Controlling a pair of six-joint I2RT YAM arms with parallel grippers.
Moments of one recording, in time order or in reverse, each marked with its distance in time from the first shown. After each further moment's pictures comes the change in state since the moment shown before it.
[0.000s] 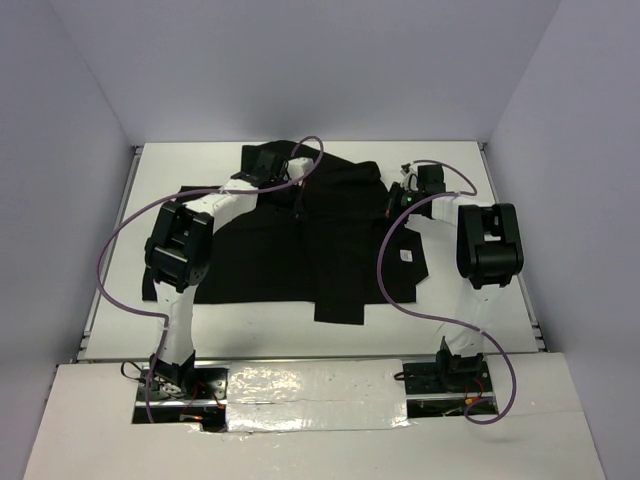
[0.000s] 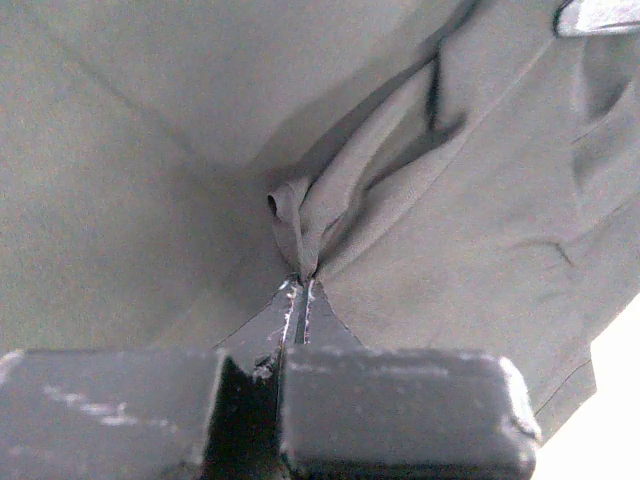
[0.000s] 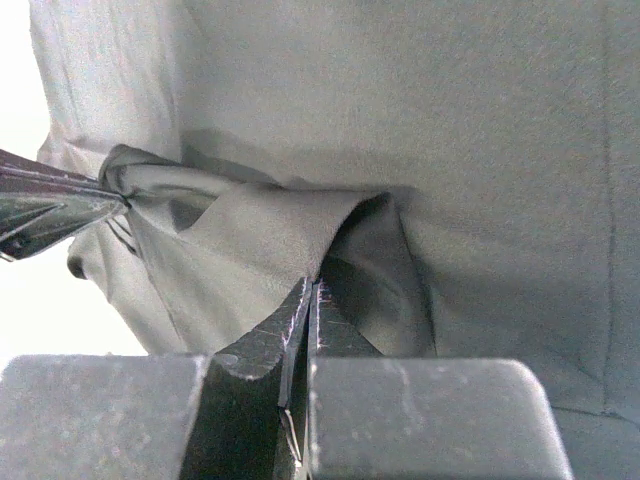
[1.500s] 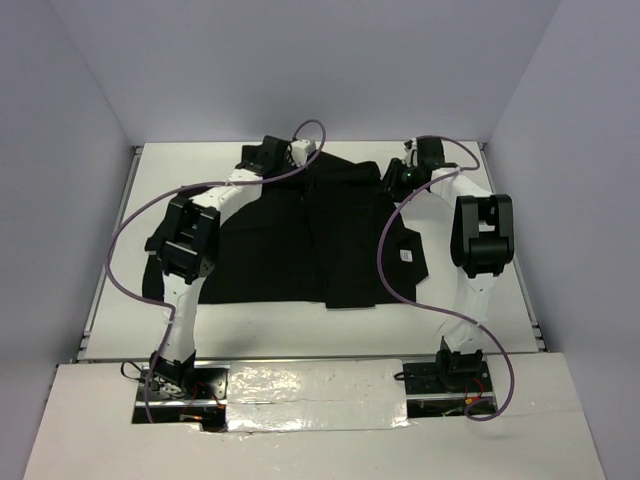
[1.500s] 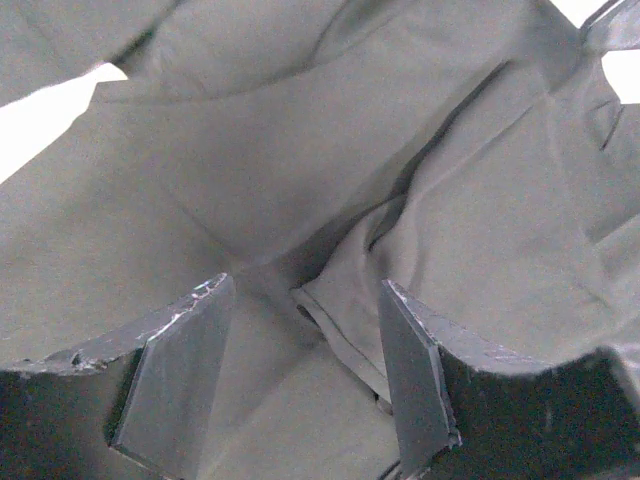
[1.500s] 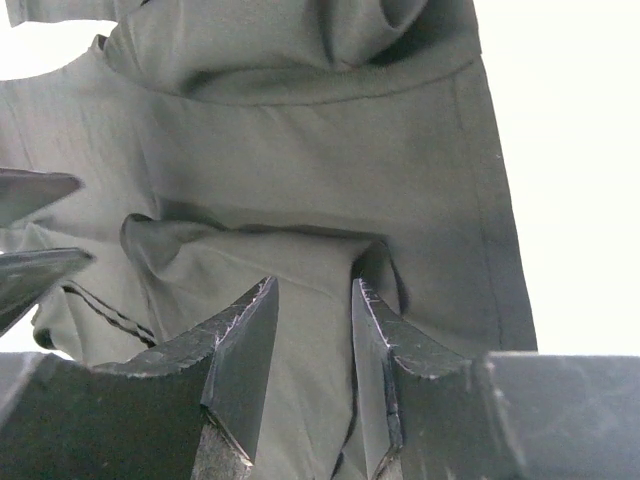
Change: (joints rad) left arm 0.014 0.108 0.206 0.045 -0.071 0.004; right arm -0.006 0.117 0.347 -0.258 0.160 -0.039
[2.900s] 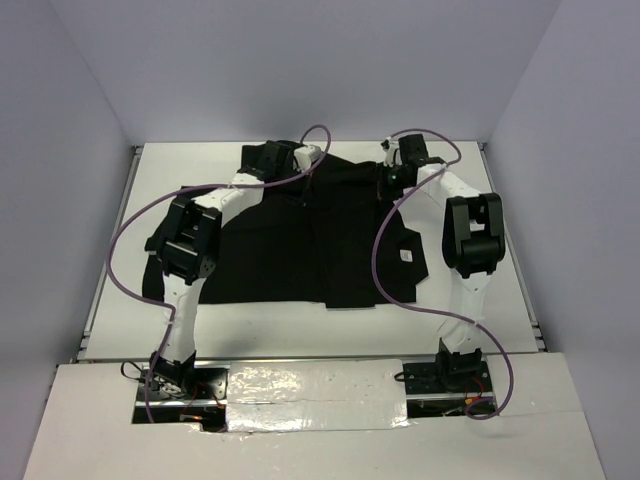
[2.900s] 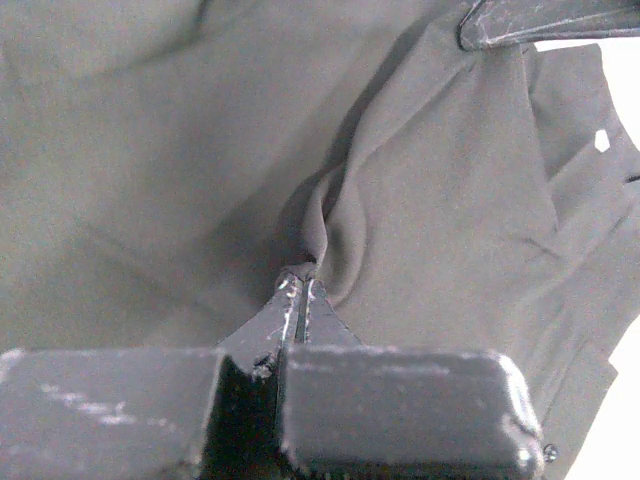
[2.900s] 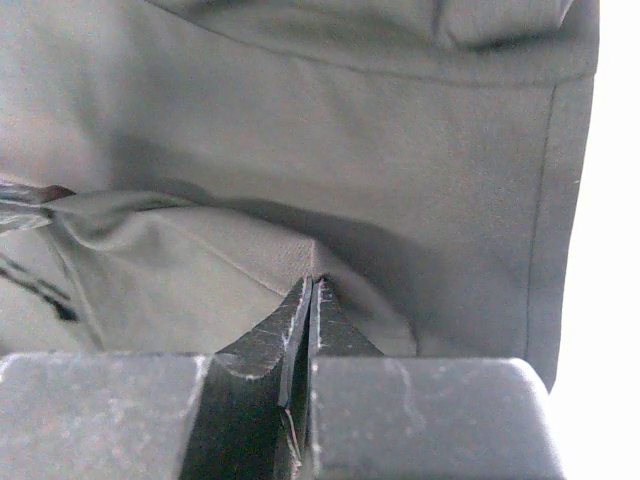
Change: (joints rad) left arm -0.008 0.006 -0.070 0.057 0.163 0.023; right arm 0.086 0.039 0.073 -0.123 0.075 -0.263
